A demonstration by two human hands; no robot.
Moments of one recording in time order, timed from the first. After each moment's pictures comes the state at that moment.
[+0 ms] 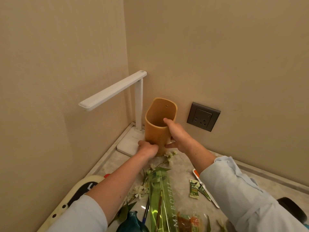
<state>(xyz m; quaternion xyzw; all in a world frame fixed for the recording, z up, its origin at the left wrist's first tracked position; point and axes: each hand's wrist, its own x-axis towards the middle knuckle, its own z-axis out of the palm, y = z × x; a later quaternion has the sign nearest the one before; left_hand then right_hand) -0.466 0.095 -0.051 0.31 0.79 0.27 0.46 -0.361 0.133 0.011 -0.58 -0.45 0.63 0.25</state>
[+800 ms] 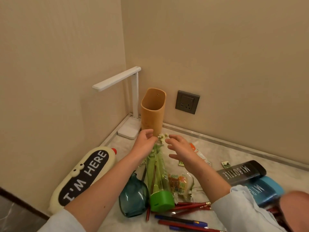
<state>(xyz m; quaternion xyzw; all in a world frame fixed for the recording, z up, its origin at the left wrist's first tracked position) -0.435 -0.031 -0.004 0.42 0.66 0.43 0.46 -0.293 -0.019 0.000 -0.57 -0.50 0.58 0.30</state>
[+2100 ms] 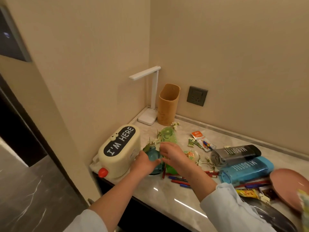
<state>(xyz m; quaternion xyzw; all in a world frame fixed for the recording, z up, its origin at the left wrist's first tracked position) -0.461 -0.179 -0.064 0.44 0.79 0.22 0.36 -0.341 -0.143 -0.016 -0.53 -0.46 0.66 0.28</state>
